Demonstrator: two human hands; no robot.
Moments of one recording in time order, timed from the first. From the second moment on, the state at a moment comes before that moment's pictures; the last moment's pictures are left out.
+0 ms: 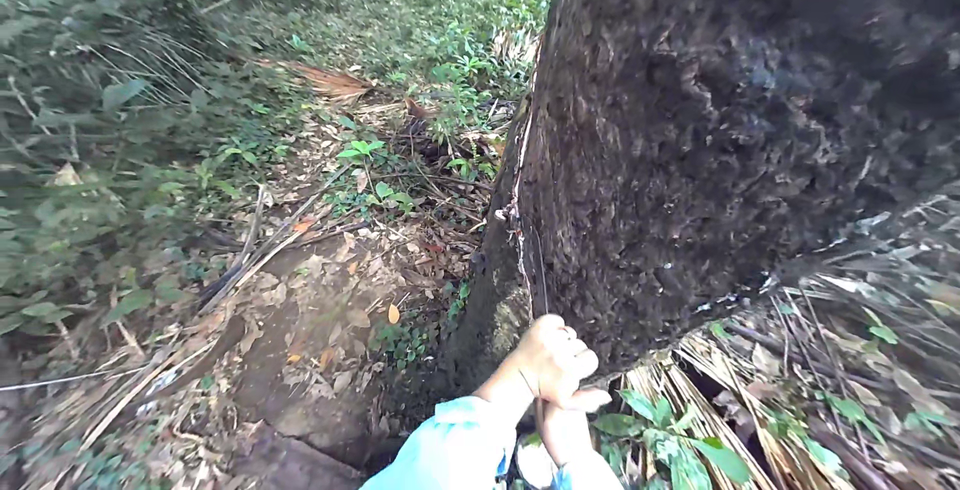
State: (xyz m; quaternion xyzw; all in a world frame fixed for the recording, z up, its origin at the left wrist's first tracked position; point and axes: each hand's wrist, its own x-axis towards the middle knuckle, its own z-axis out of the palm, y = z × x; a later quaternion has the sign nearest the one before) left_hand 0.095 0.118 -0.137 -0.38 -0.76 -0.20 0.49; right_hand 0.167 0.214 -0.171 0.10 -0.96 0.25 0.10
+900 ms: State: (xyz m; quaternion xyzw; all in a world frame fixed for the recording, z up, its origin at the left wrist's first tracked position) left_hand 0.068 0.158 -0.204 -0.37 -0.70 -0.17 0.58; right_hand 0.119 0.267 -0.249 0.22 -0.92 0.25 0.19
